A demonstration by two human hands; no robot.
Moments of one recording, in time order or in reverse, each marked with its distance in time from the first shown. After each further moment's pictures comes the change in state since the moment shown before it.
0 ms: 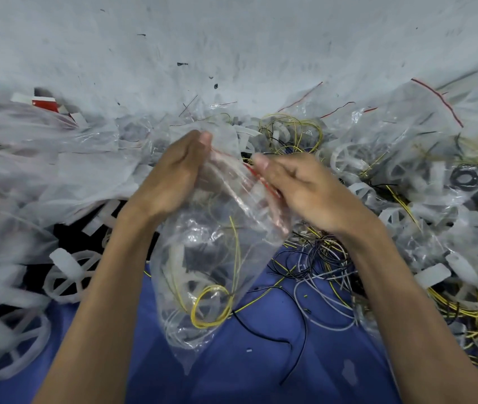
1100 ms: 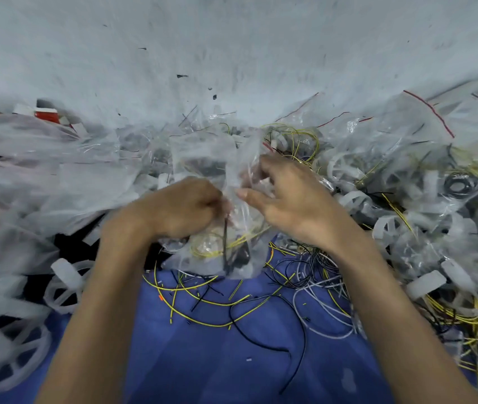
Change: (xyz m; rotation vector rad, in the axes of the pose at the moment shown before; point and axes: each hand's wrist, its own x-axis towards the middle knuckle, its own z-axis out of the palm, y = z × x) left_hand -0.004 0.029 -0.004 0.748 -0.540 0.037; right_hand 0.009 -0.017 0.014 -0.395 0.141 0.042
